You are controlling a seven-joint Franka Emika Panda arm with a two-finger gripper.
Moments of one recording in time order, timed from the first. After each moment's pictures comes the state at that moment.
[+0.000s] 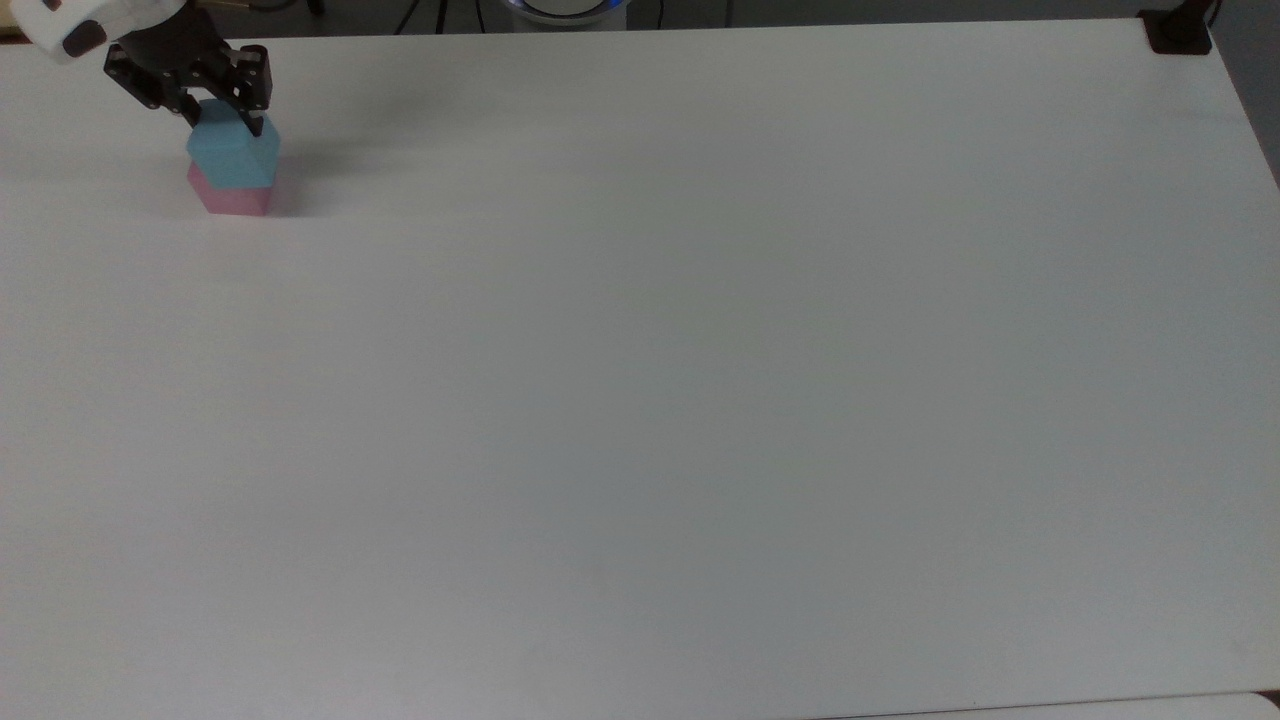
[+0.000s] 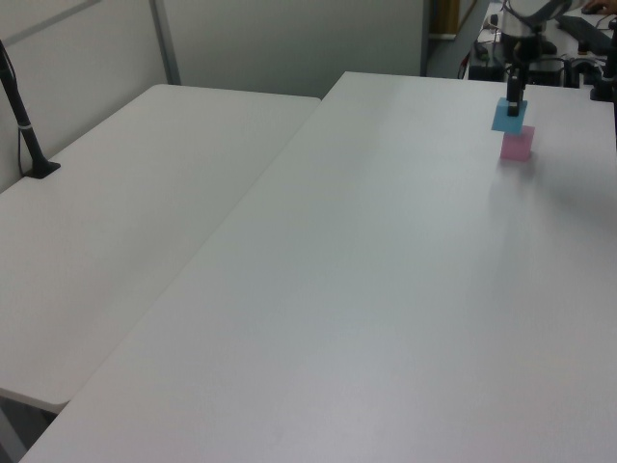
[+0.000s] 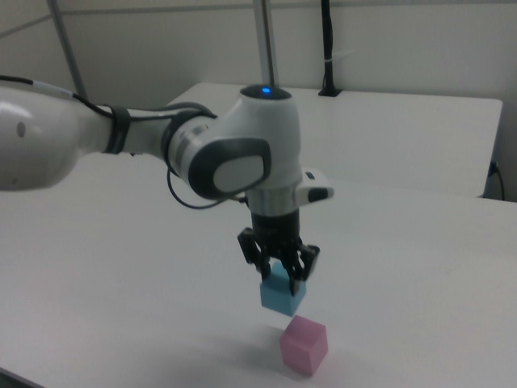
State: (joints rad) arm -0.28 0.09 -0.23 -1.94 0.00 1.99 -0.52
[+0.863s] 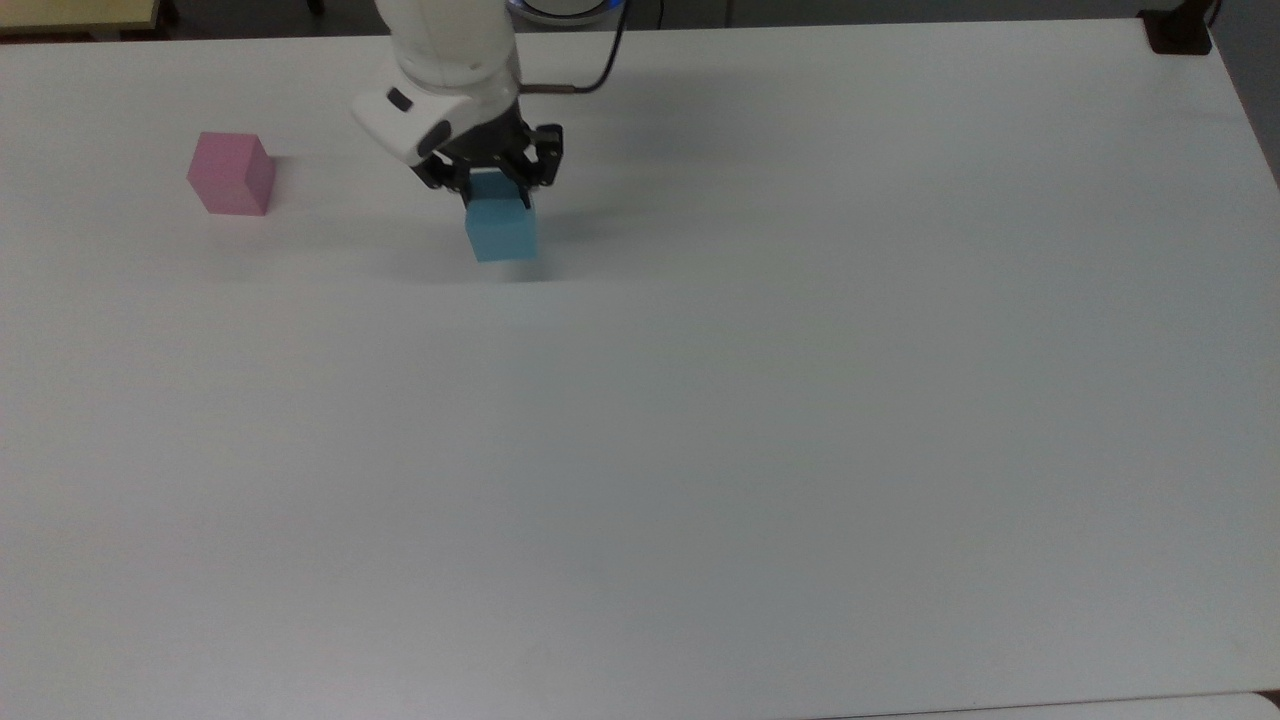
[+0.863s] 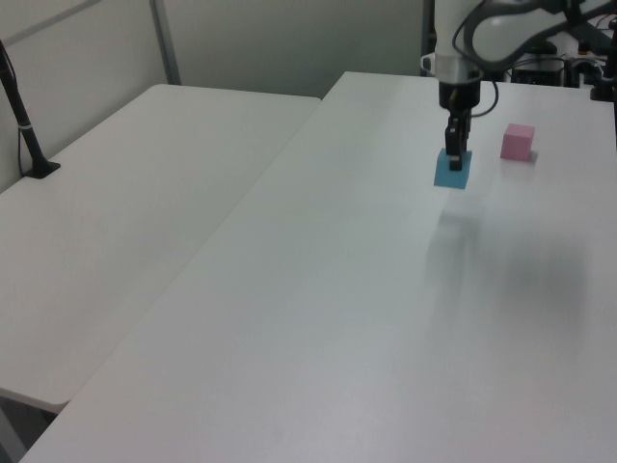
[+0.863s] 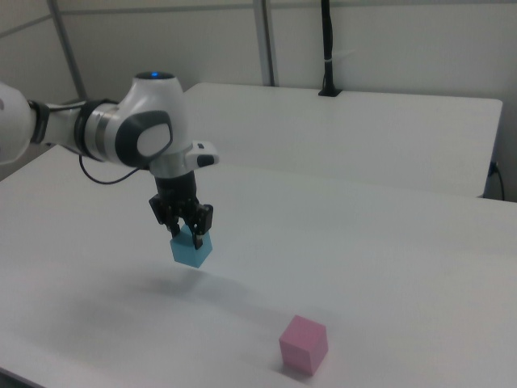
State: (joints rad) arm 0.17 0.09 -0.21 -2.00 0.01 2.03 -0.11
